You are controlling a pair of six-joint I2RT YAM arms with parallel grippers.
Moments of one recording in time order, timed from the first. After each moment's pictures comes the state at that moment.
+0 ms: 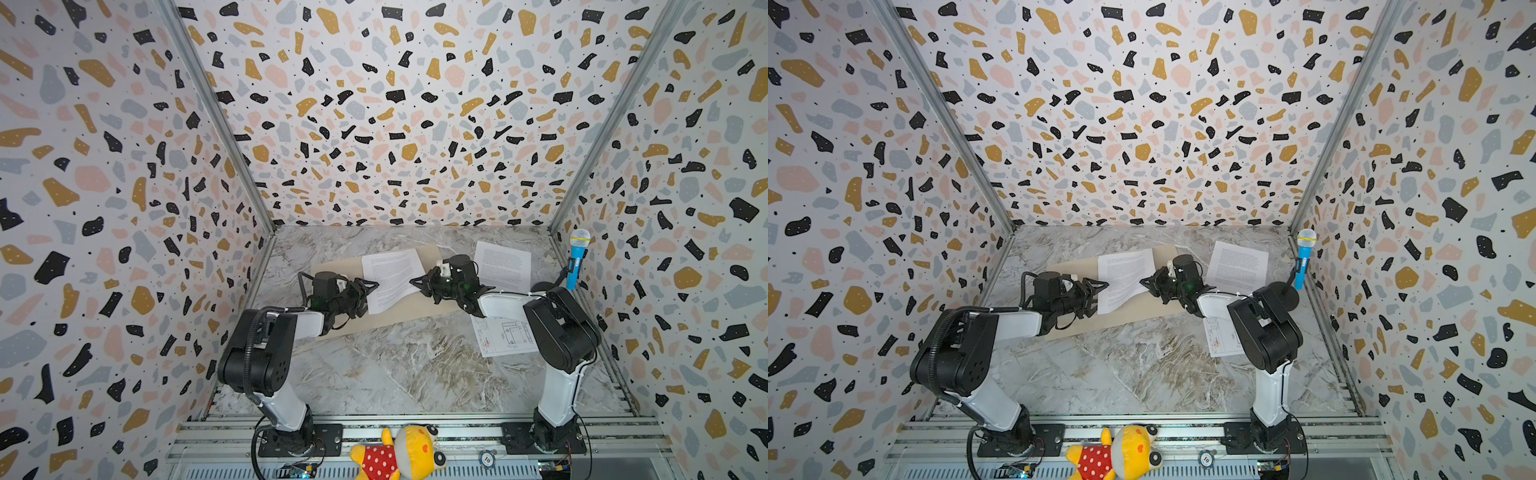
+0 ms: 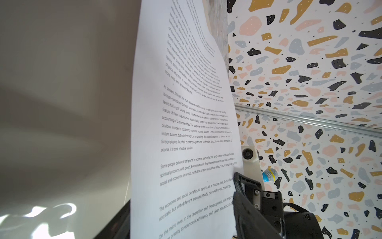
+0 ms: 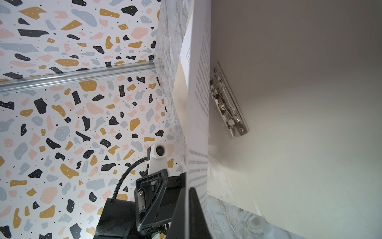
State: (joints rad) left arm -0.16 1.68 0.66 0.48 0.67 -1.27; right arm 0.54 1.90 1.06 0.41 -0.53 1.41
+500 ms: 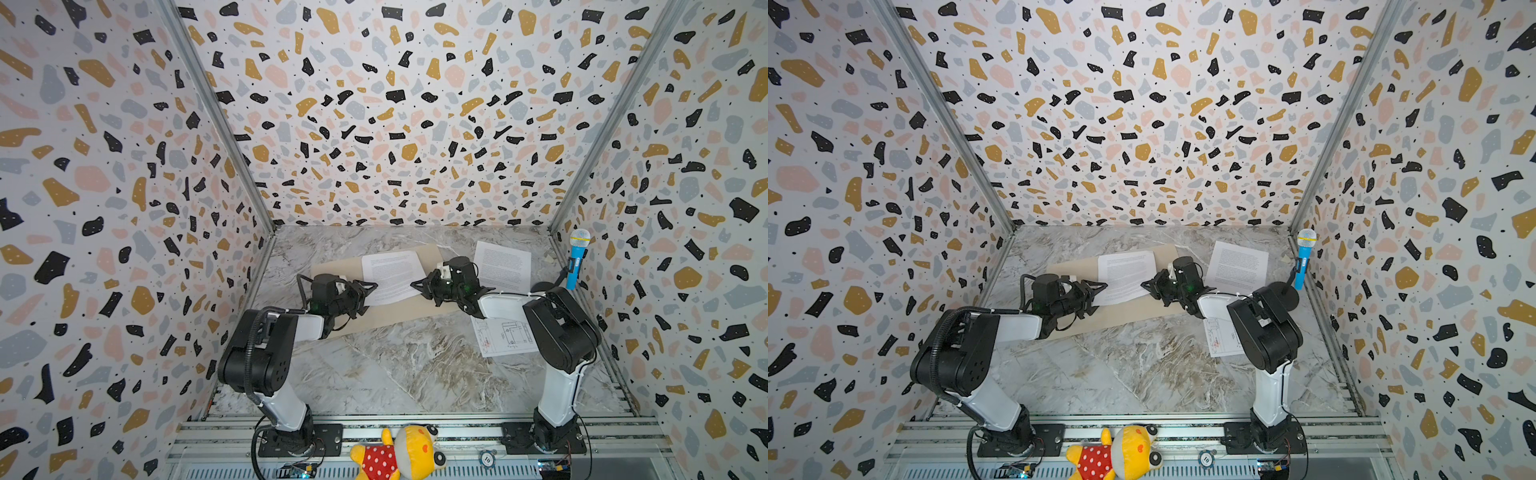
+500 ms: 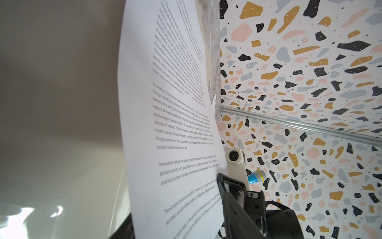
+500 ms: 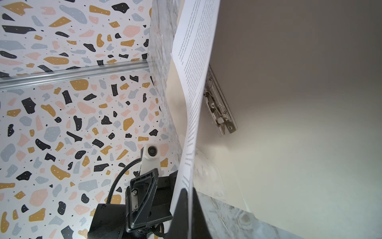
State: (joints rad) left arm -0.16 1.68 0.63 0.56 0.67 -1.33; right arm 0.54 1.90 1.05 0.38 -0.53 1.37
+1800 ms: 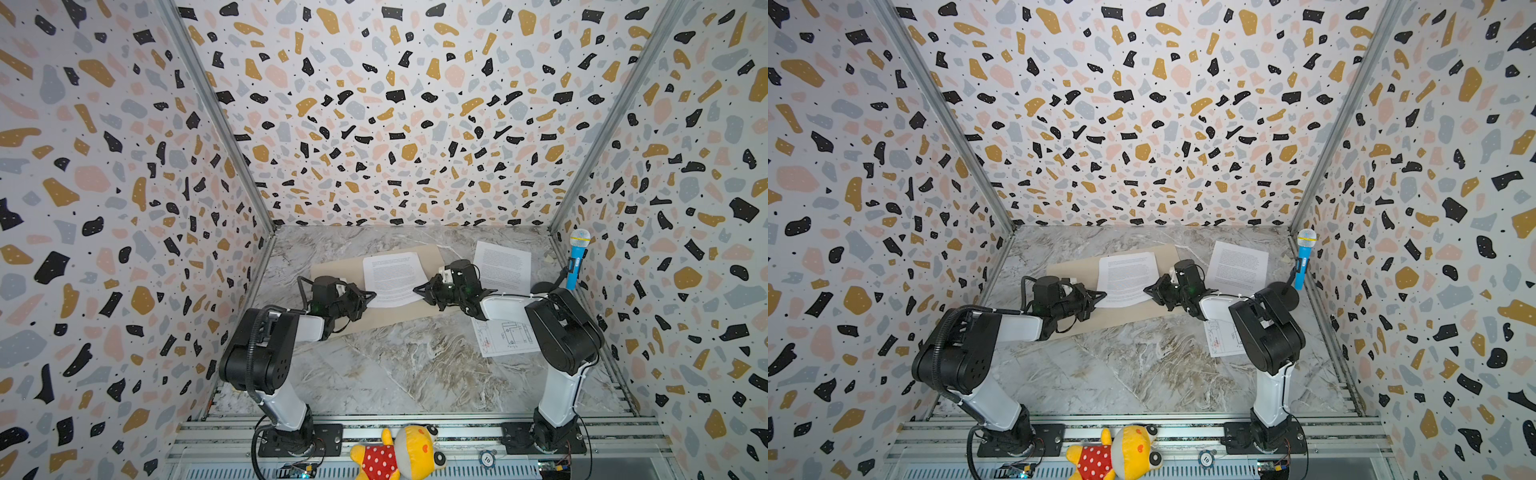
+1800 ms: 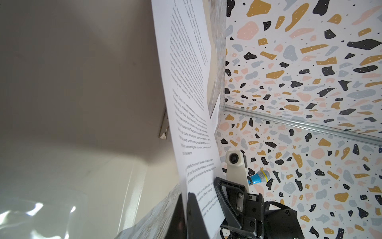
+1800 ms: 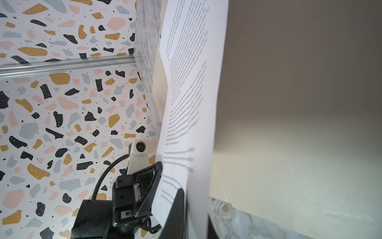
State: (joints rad) left arm -0.16 1.69 0.61 0.57 0.67 -1.33; right arm 0.53 1.88 1.01 0.33 -0.53 1.31
